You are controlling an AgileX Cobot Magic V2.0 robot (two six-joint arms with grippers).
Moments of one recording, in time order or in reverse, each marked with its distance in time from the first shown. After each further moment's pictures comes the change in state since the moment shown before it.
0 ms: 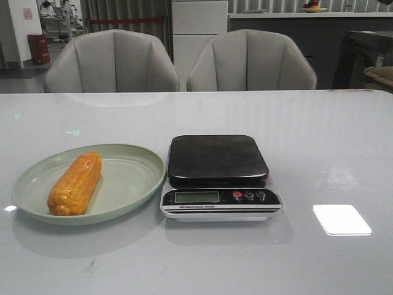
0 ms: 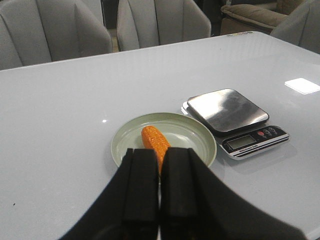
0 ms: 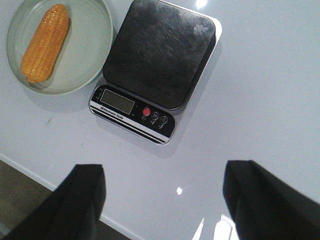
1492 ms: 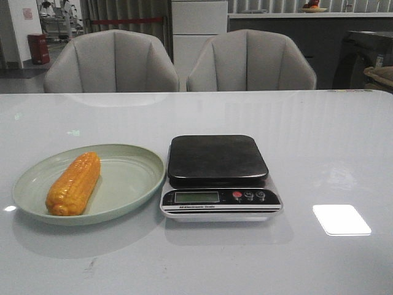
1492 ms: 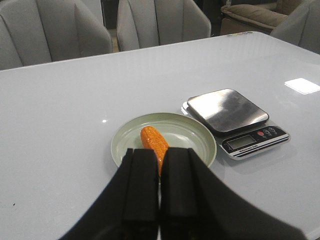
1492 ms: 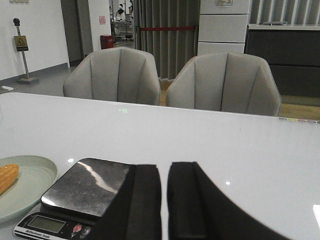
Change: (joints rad) left arm 0.000 0.000 0.000 0.000 0.000 0.000; right arm 0.043 -1.146 1.201 0.040 -1.114 -0.109
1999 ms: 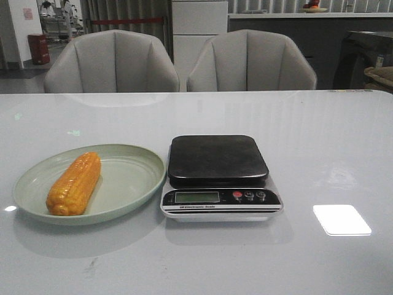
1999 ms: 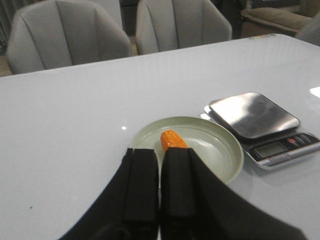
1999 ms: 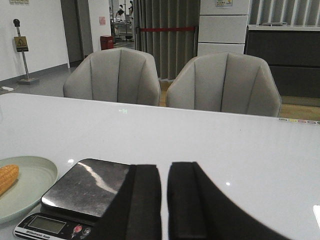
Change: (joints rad) left arm 0.096 0.000 0.144 0.028 -0.192 0.000; right arm 0.000 0.000 0.000 0.000 -0.002 -0.002
